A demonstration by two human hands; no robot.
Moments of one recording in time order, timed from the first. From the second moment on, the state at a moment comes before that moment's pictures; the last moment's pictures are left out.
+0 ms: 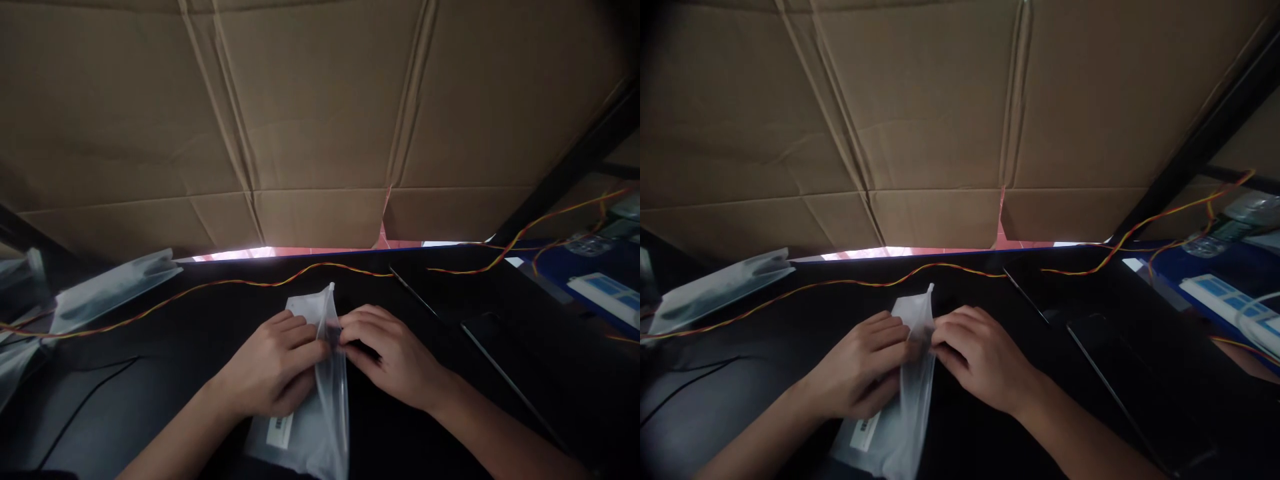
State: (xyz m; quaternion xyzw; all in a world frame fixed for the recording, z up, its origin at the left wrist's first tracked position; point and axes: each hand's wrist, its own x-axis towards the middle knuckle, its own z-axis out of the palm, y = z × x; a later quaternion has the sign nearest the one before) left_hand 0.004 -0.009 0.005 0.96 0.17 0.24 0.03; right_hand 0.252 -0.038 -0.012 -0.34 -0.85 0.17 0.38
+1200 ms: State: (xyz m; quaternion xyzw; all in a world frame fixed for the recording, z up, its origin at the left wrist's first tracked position) left_hand -0.039 0.024 0.016 0.96 0.22 0.15 -0.02; right_hand 0.256 -0.033 -0.020 -0.44 -0.83 0.13 0.31
